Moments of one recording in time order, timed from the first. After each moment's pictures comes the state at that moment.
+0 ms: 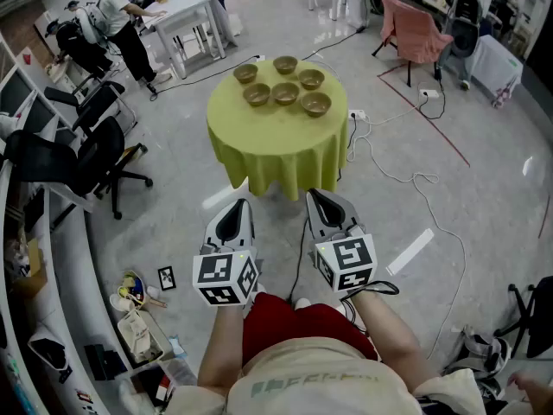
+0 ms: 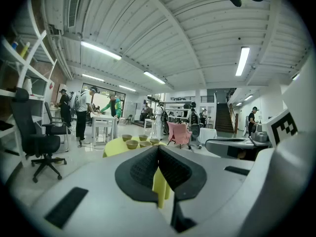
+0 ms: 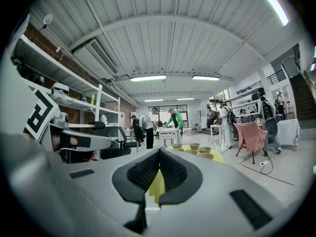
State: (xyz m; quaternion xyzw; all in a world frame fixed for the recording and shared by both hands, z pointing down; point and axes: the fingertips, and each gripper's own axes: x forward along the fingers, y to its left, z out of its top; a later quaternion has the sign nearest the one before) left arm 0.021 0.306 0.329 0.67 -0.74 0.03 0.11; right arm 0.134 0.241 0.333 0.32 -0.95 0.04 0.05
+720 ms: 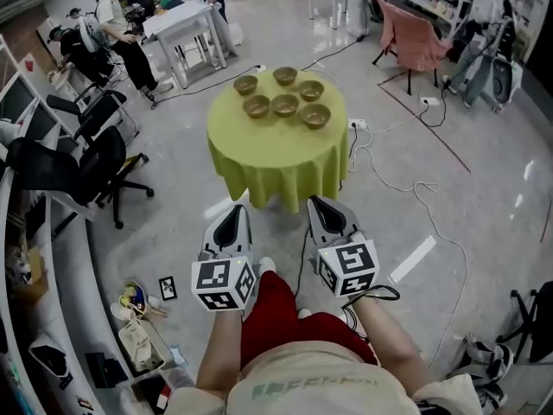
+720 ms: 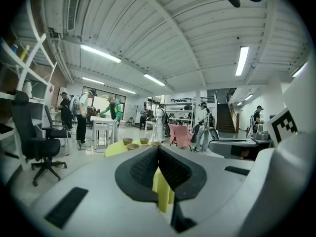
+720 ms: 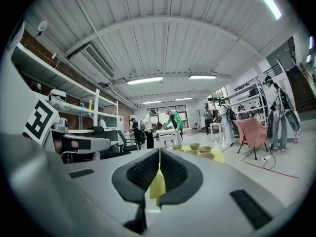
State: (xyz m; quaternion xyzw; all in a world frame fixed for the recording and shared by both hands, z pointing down) left arm 0.013 0.291 0.322 0.66 -0.74 0.03 0.09; right arm 0.137 0.223 0.331 0.32 -0.94 0.07 0.03
